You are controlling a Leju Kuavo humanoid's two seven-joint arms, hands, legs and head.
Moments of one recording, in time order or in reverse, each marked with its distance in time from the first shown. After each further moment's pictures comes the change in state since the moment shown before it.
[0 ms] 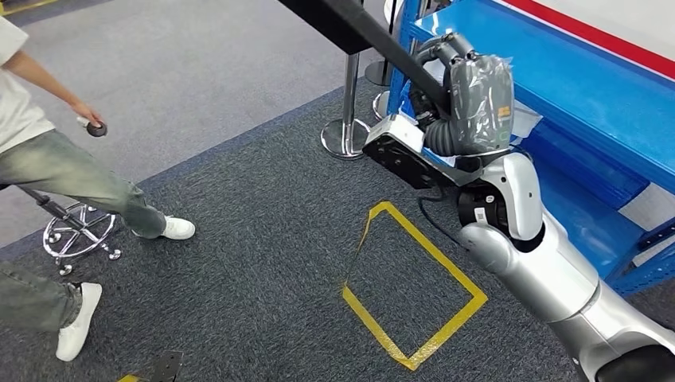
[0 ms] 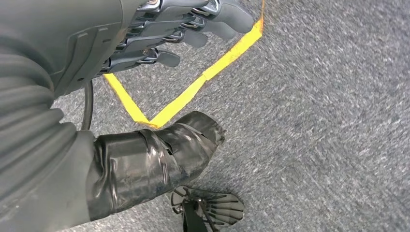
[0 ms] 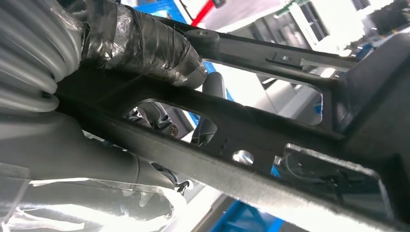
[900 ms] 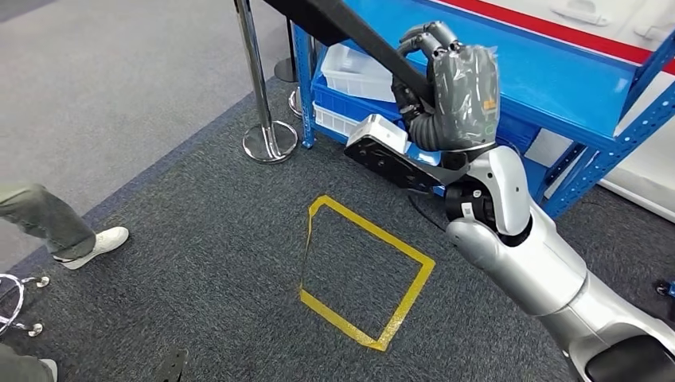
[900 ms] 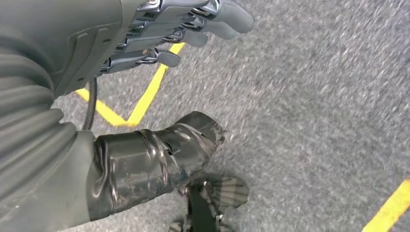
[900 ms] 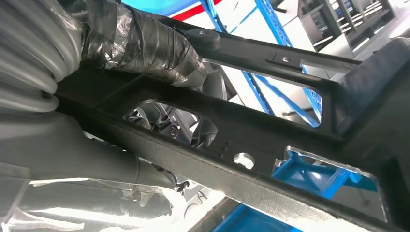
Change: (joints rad) left arm 0.002 -0.029 0.019 -0.002 0.011 -0.012 0.037; right arm -0.046 0.060 0.043 0.038 0.004 -0.028 -0.036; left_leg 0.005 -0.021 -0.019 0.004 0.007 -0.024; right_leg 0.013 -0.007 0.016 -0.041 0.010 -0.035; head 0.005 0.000
